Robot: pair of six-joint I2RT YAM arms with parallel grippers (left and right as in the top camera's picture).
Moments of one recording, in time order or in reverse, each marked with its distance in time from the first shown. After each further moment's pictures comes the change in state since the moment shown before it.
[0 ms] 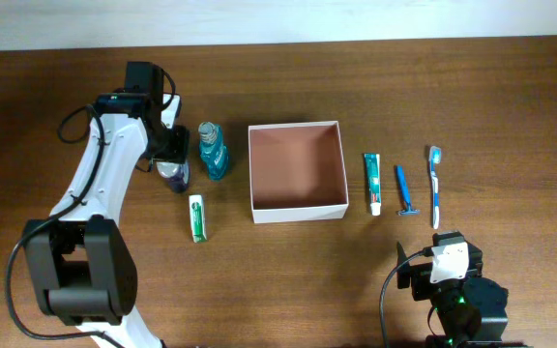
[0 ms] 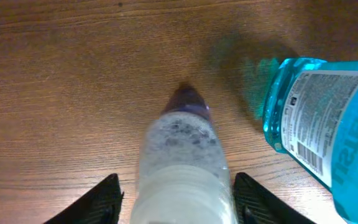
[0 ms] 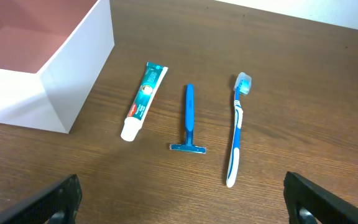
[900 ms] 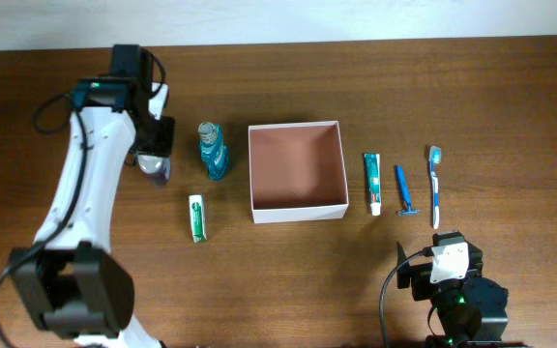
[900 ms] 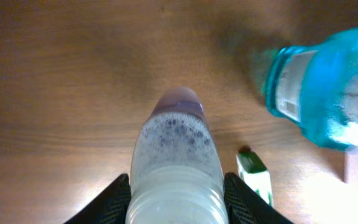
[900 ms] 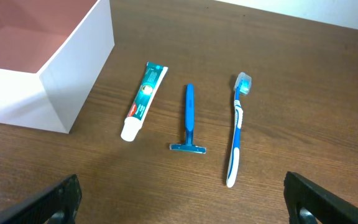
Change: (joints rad) left arm 0.000 -0.087 0.179 -0.242 -0.069 -0.002; right arm 0.000 0.000 0.000 0.000 0.000 0.000
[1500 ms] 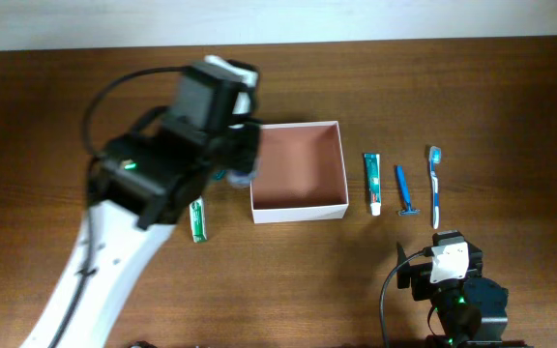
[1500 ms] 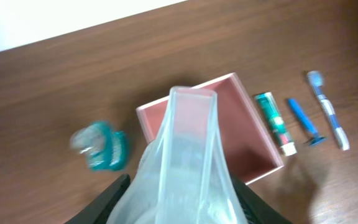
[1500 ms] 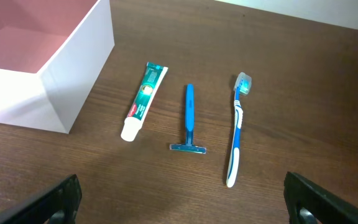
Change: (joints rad) left arm -0.503 -0.319 0.077 0.082 0.000 -0.249; right arm 0.000 0.000 0.000 0.000 0.000 0.000
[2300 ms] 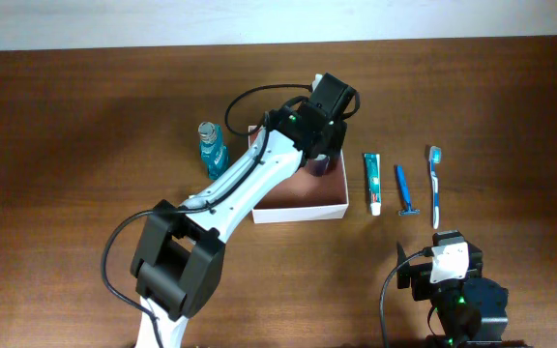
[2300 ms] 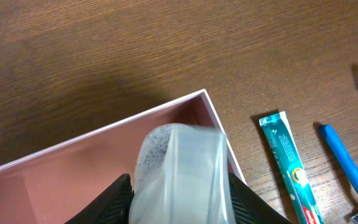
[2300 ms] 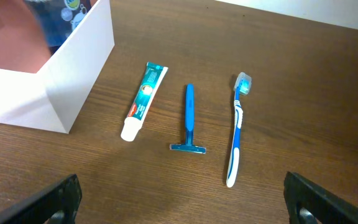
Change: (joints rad) left arm -0.134 0.604 0.002 0.440 0.000 -0.140; right arm 0.000 0.000 0.000 0.000 0.000 0.001
